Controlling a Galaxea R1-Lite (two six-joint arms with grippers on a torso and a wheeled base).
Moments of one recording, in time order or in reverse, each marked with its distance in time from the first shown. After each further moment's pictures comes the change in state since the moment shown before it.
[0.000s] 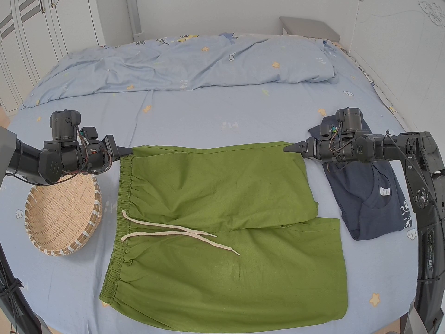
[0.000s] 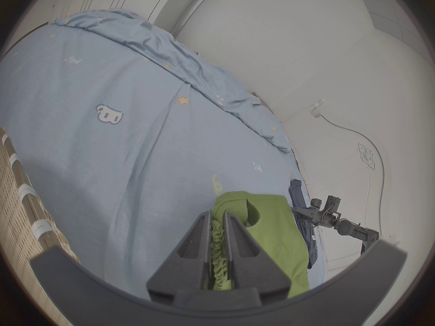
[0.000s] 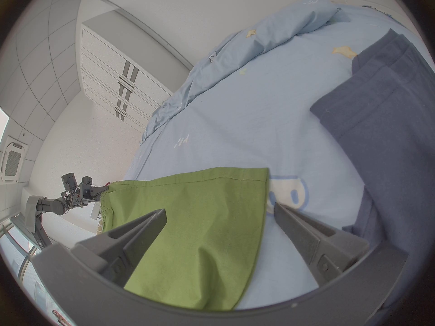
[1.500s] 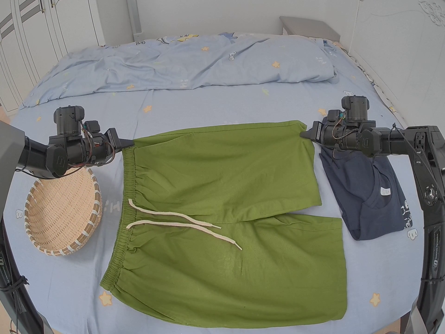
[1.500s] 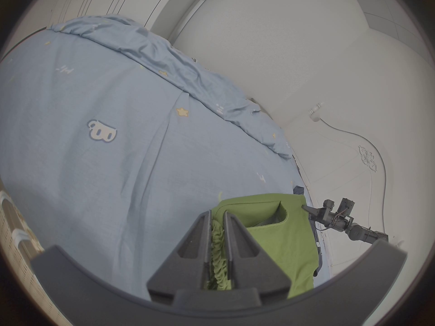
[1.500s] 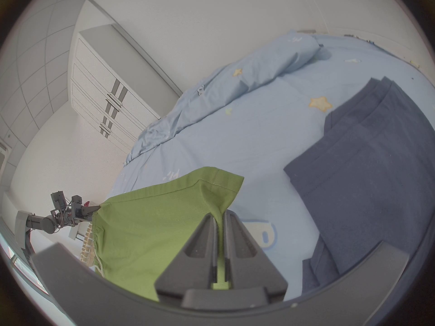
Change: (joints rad) left arm 0.011 0.082 -0.126 -0.010 0.008 0.000; right arm -0.011 -0.077 0.038 -0.133 -0.194 0.085
